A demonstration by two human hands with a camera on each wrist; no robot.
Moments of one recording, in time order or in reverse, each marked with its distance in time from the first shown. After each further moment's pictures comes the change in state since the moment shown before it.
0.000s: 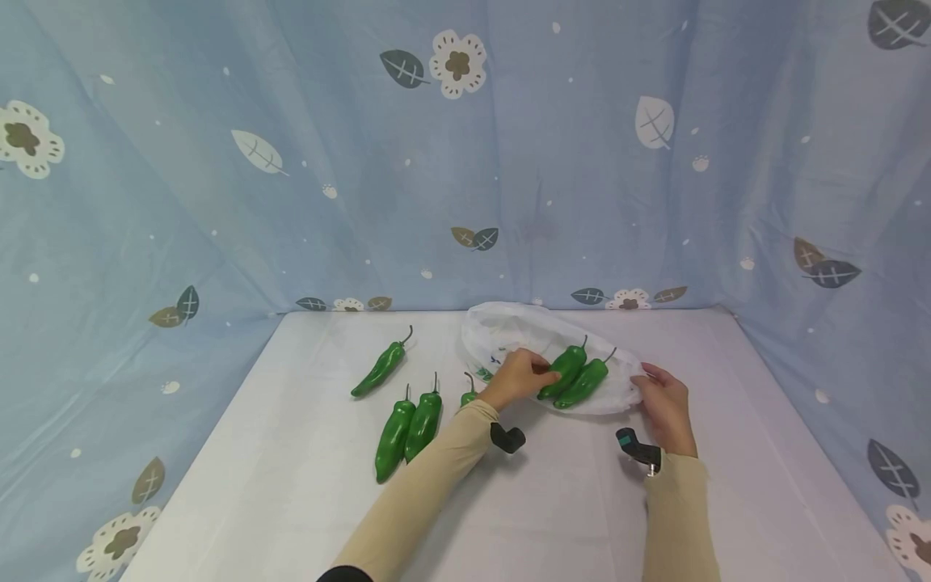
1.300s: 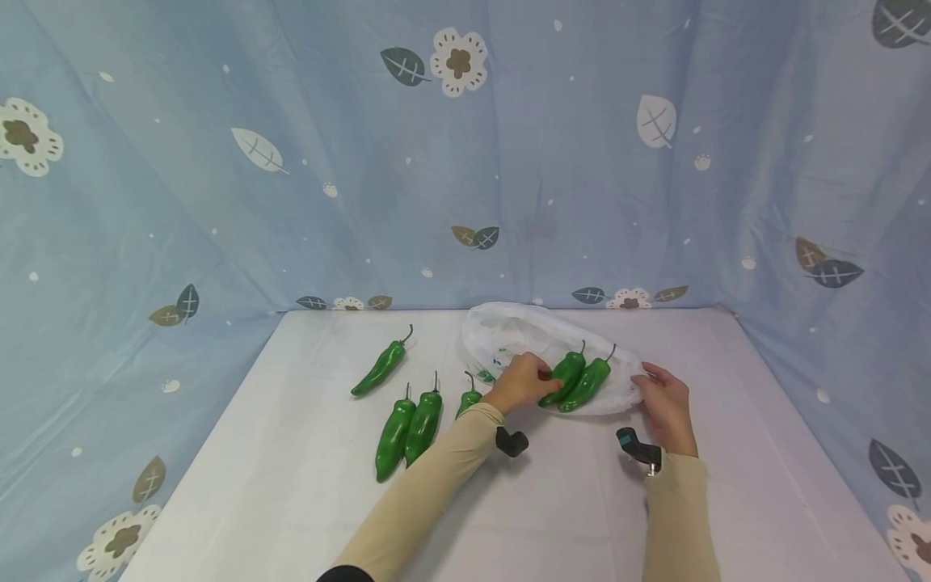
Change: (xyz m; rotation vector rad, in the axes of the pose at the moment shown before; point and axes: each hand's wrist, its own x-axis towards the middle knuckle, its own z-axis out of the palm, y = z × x) left_hand 0.001 -0.001 0.012 0.114 -0.008 0.015; right_hand 0.002 0.001 0.001 0.005 0.015 0.002
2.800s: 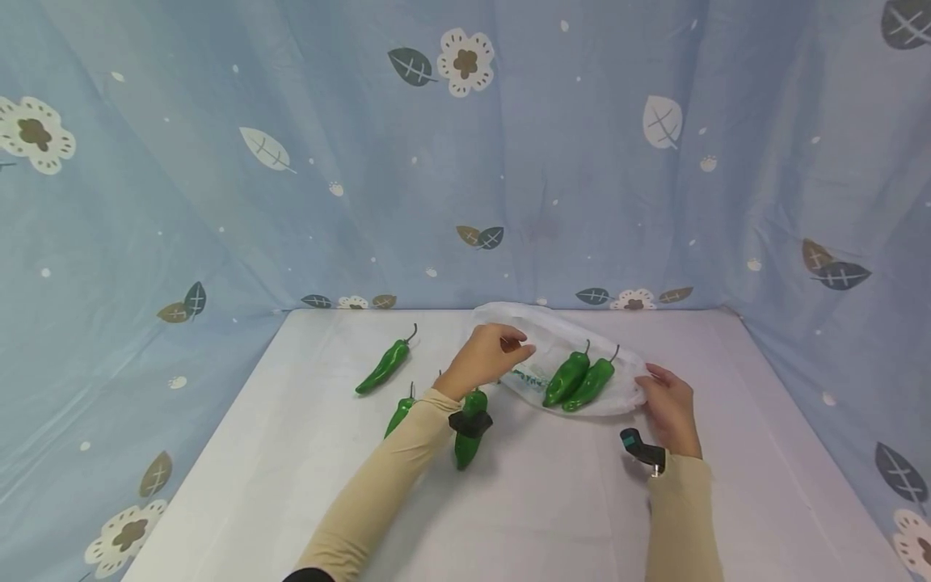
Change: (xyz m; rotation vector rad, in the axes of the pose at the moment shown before) left_hand -0.039 0.011 -0.092 -0.006 0.100 0.170; right_hand -0.001 -0.002 0.000 0.014 -0.006 0.013
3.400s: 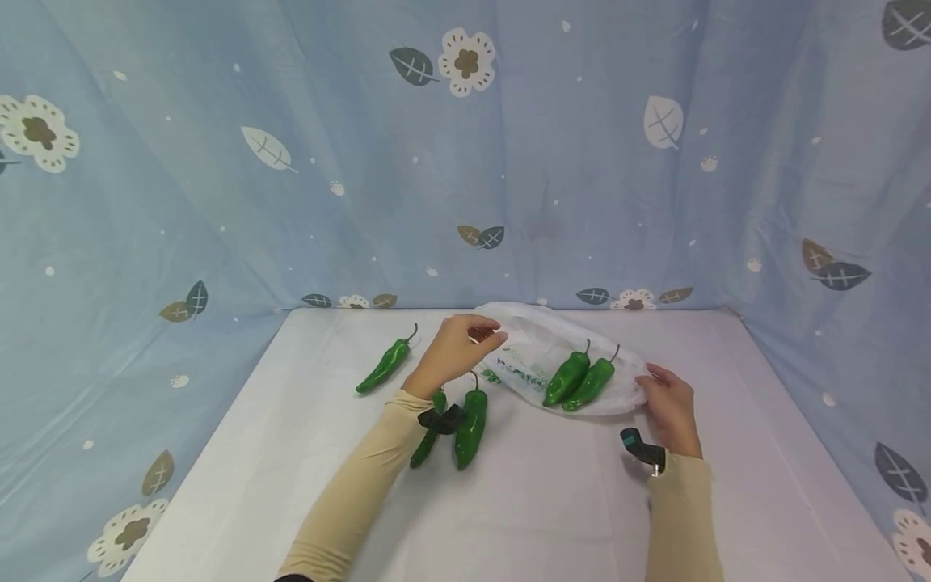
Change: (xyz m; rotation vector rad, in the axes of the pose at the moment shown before) left_hand -0.021 -0.010 -0.038 -0.058 0.098 0.010; right_hand -0.003 -0.002 0.000 -0.007 -0.006 0.008
